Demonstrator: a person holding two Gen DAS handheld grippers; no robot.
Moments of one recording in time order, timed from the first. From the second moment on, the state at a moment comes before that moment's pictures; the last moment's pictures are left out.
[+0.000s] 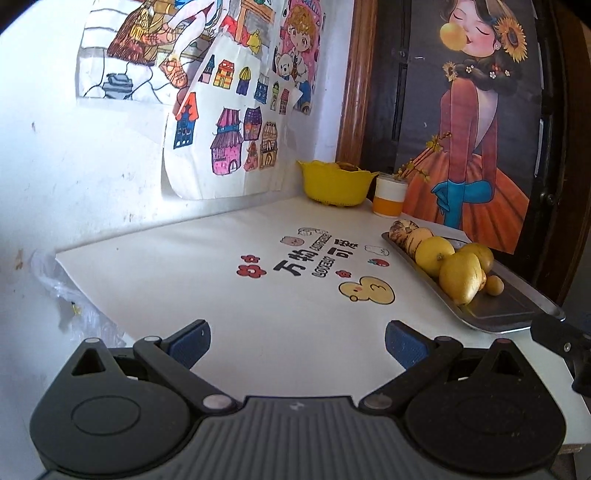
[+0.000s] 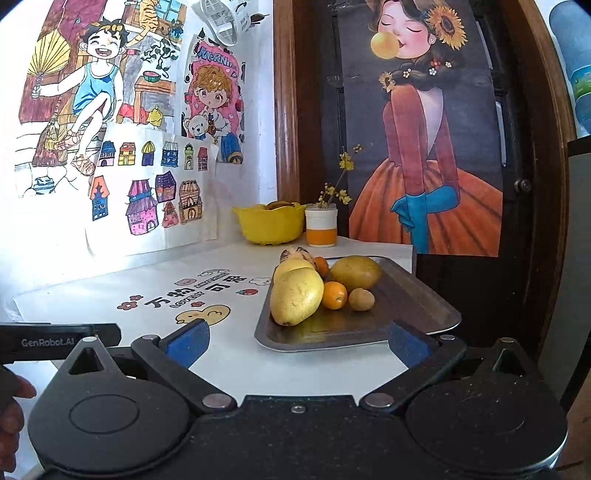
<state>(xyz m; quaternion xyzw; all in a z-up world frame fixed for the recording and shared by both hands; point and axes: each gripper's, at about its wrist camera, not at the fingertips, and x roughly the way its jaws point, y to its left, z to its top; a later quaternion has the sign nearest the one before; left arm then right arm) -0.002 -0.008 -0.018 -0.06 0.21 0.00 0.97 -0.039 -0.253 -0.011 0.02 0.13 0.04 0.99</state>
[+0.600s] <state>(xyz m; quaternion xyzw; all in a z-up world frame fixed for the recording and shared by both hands) -0.009 -0.002 -0.024 -0.05 0.21 0.01 0.98 -0.041 -0.255 -0.020 0.01 0.15 0.03 0.99</state>
